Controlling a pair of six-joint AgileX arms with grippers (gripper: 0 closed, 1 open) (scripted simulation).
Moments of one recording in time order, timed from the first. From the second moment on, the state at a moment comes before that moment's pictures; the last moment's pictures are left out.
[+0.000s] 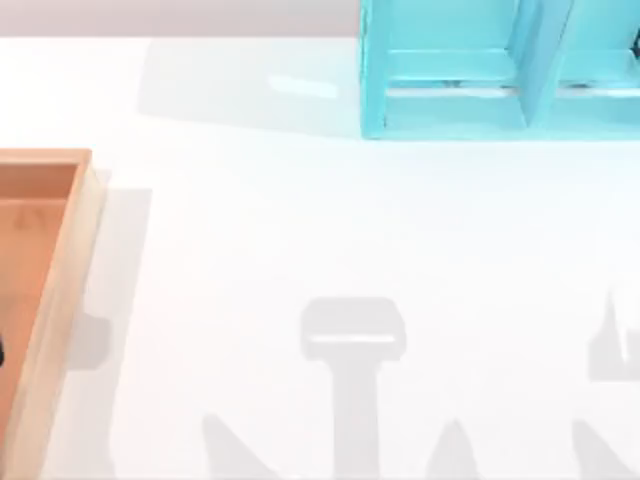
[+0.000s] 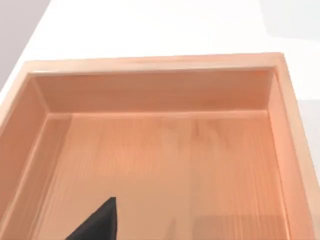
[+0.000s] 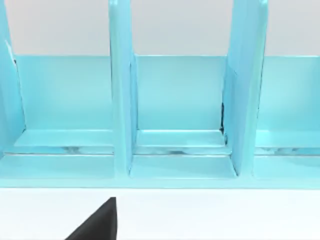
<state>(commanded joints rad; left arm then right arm) 0.10 0.39 0.34 -0.37 0.00 0.11 0.00 0.00 0.00 0.00 0.00 0.00</state>
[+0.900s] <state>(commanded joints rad) 0.33 1.42 1.13 -1.28 0.00 0.35 0.00 0.00 0.00 0.00 0.00 0.00</state>
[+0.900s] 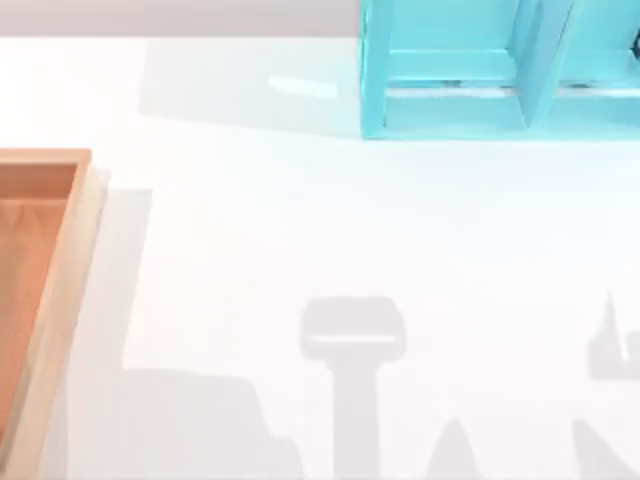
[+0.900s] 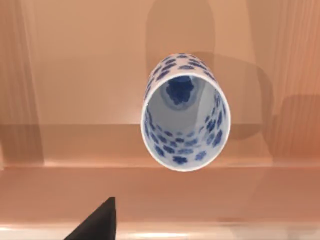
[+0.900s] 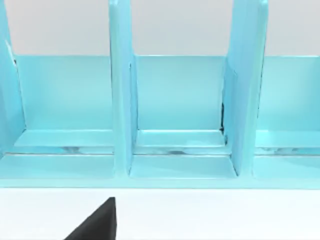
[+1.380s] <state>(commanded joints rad) 0.33 1.43 1.09 -1.24 0.00 0.35 0.00 0.00 0.00 0.00 0.00 0.00</state>
